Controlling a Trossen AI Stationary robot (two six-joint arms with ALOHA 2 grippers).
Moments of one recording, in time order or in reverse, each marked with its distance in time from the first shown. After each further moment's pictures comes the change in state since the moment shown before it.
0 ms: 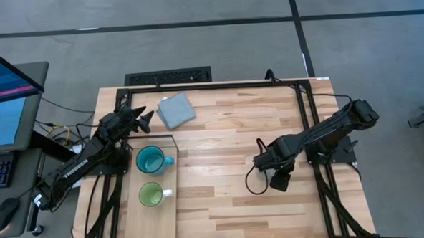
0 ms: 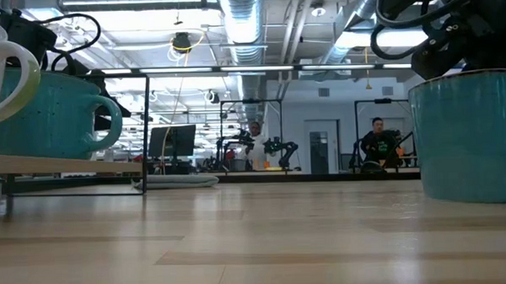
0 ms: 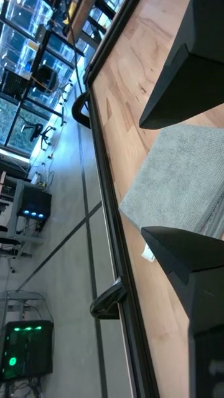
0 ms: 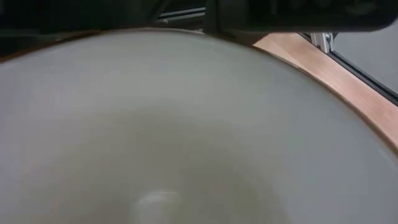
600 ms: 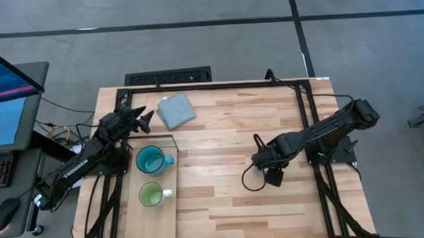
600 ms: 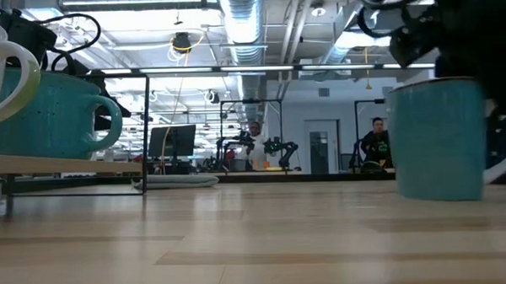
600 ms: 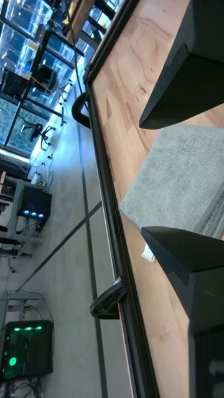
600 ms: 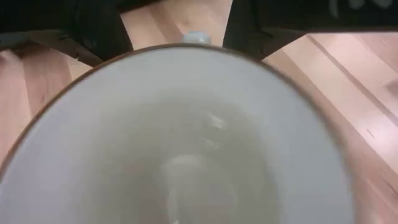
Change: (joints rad) left arm 0.000 0.000 0.000 0.000 0.000 0.001; right arm -0.001 -0.008 0.065 -0.006 0.223 0.018
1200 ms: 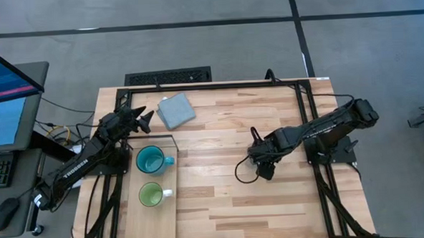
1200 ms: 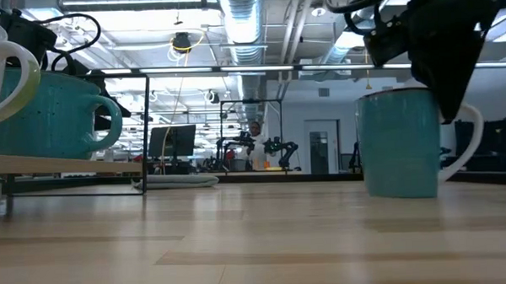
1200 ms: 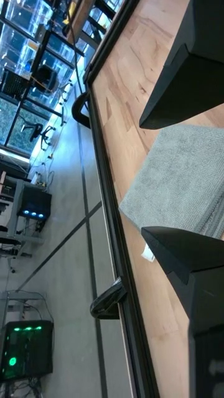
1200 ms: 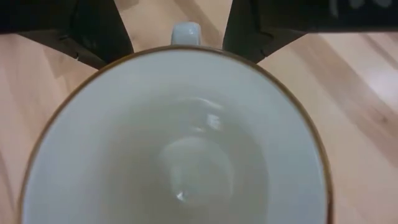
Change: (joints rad) left arm 0.000 0.000 0.000 0.000 0.000 -0.001; right arm -0.079 0.000 0.014 0.075 0.115 0.000
